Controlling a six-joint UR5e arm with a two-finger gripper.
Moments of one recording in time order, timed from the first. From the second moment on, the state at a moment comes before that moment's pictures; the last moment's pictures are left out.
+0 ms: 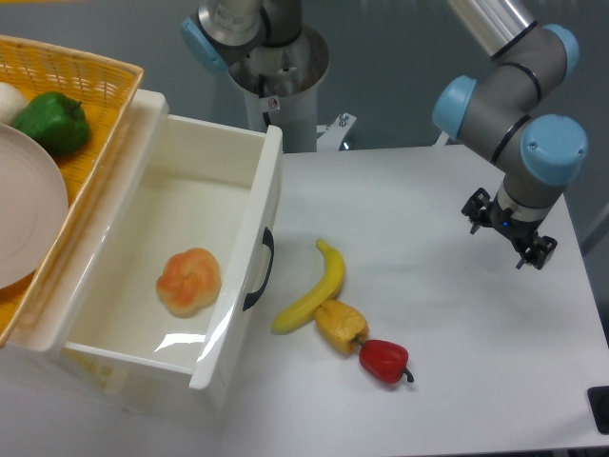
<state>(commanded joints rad) 2.82 -2.07 -1.51 -1.12 1.63 1.58</state>
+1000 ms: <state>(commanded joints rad) 2.84 -1.97 -1.71 -1.03 1.48 1.13</state>
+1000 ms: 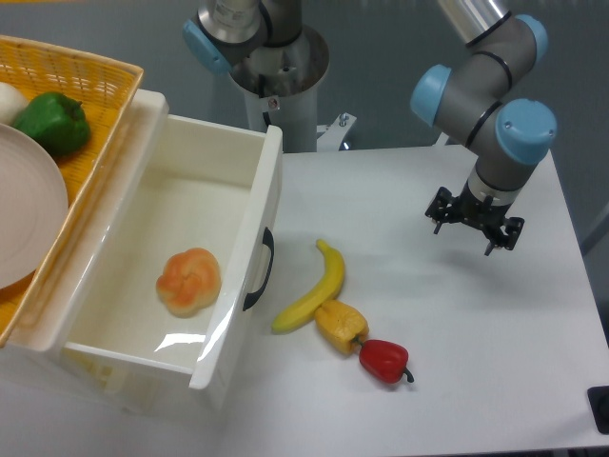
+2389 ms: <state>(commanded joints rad) 2.57 -1.98 -1.57 -1.11 1.25 0.50</state>
